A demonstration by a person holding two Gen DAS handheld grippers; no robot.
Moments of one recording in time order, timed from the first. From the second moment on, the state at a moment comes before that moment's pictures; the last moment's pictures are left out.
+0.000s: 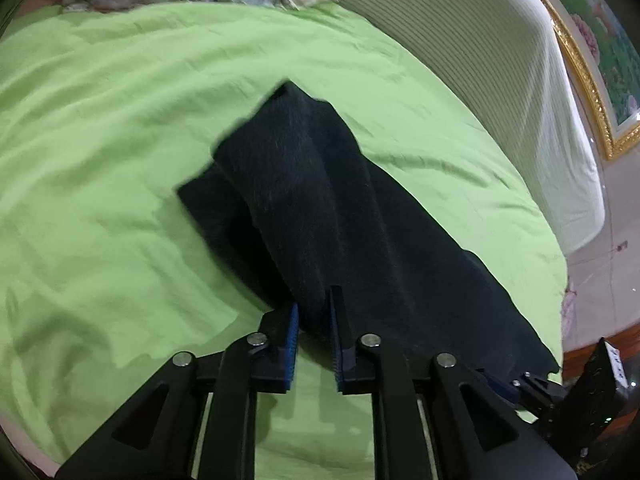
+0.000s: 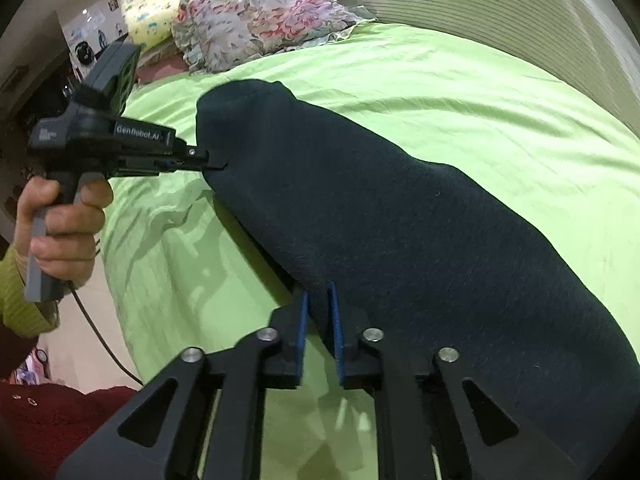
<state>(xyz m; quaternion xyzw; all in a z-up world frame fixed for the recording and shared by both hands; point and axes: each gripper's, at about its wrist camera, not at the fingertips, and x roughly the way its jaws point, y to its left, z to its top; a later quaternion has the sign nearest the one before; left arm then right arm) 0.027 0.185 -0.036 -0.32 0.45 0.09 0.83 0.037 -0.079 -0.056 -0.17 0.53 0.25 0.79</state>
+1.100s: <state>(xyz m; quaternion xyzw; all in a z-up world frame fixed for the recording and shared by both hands) 0.042 0.243 -0.063 -0.38 0.43 0.13 0.81 0.188 -0.106 -0.089 -0.09 0.61 0.19 0.77</state>
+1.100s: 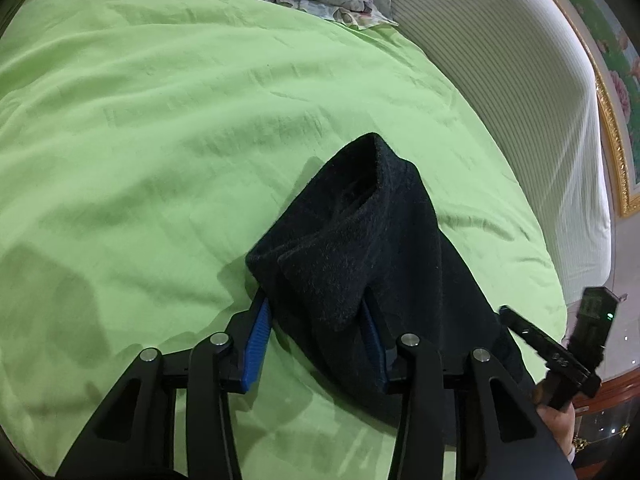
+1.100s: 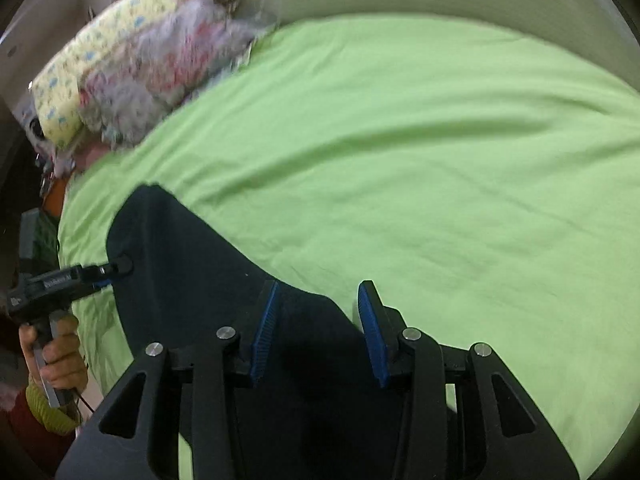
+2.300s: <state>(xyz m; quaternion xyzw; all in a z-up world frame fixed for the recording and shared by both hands) 0.007 0.240 -0.024 -0.28 0.36 0.15 0.87 0.111 -0.131 -0.011 -0.10 0.46 0.10 0.88</state>
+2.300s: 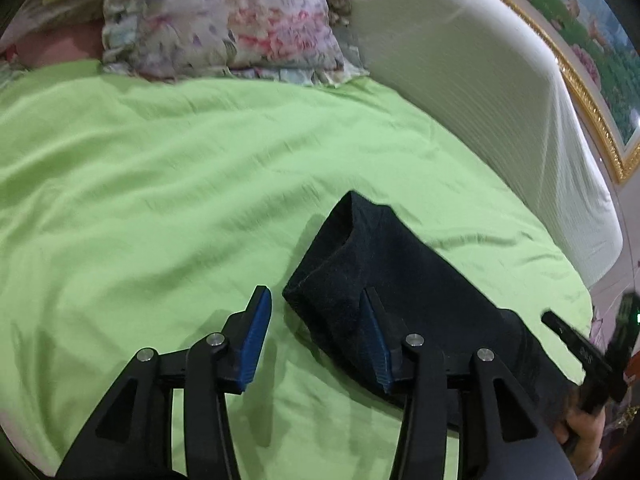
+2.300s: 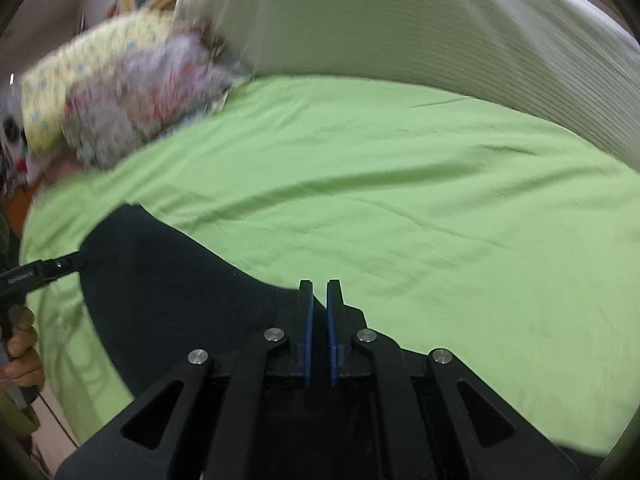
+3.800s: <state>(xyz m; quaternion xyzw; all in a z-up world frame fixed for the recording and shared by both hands) 0.084 -0.158 -0.039 0.14 0.47 -0.31 0.82 -0.105 -0.385 0.048 0.26 0.34 -0.14 0.89</state>
